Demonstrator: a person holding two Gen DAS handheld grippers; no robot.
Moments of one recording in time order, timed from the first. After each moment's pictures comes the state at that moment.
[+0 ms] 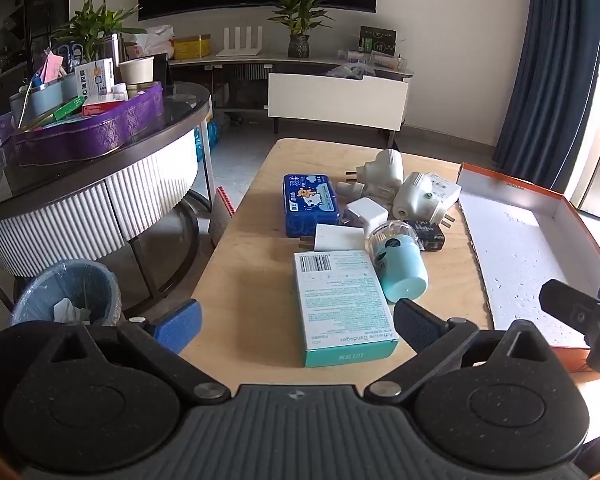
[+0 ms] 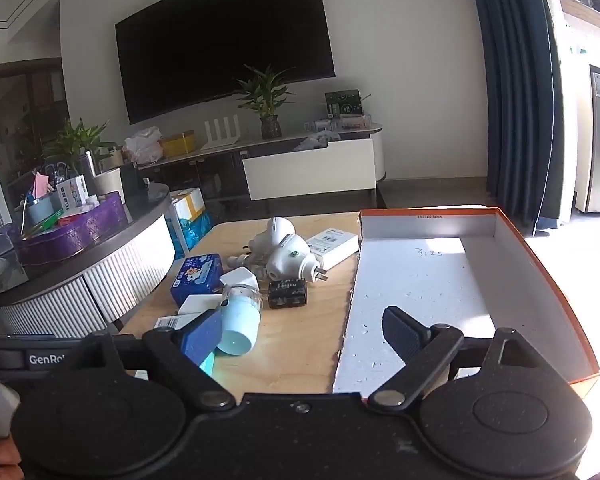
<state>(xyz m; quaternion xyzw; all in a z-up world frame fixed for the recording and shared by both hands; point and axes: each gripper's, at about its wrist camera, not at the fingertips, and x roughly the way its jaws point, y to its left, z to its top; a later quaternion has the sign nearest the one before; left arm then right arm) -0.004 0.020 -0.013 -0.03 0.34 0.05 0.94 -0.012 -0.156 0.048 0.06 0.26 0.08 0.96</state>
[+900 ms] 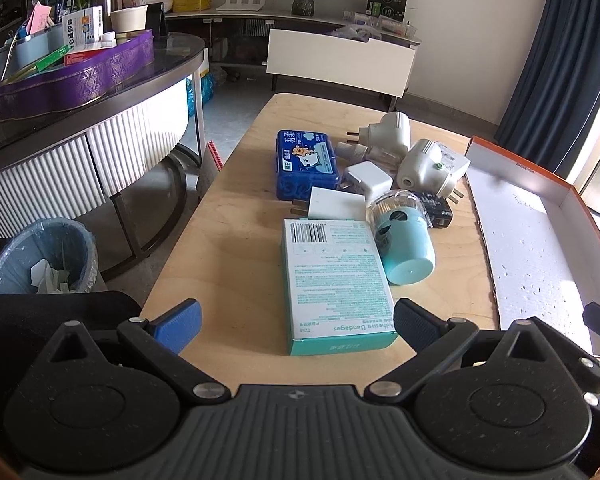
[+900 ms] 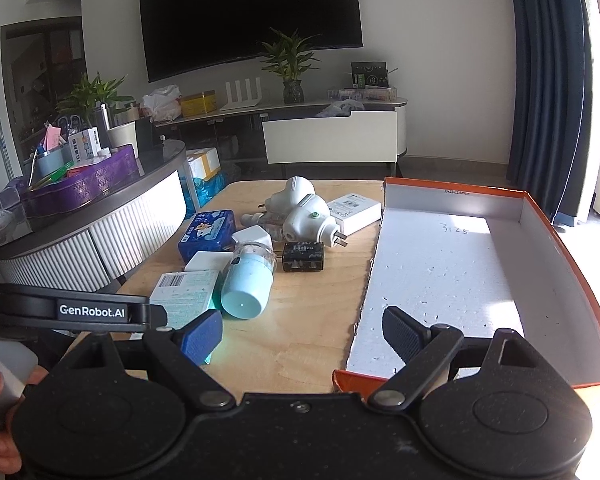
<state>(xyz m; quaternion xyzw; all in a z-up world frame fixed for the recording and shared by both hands) 0.022 0.023 -0.031 -0.07 0.40 0.04 0.91 -0.005 -0.142 0.027 0.03 0.29 0.11 0.95</state>
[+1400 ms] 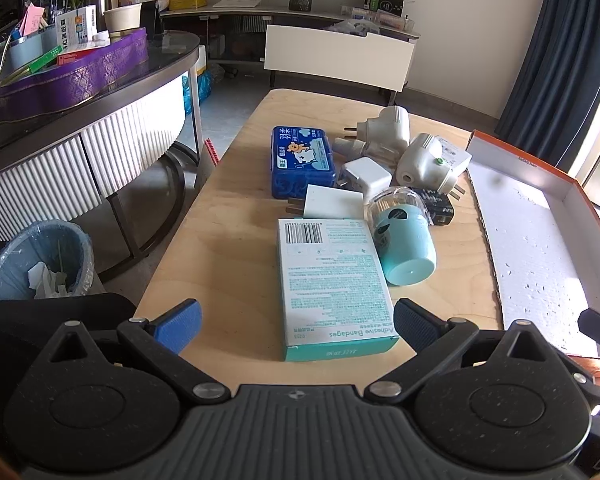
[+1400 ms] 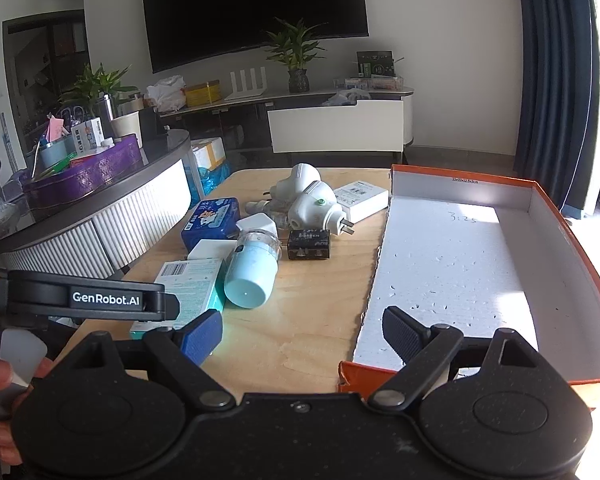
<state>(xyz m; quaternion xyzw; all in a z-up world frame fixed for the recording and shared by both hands) 0.031 0.019 -0.035 -0.06 0.40 0.04 0.91 0.001 -0.141 0.021 0.03 0.30 0.12 0.95</state>
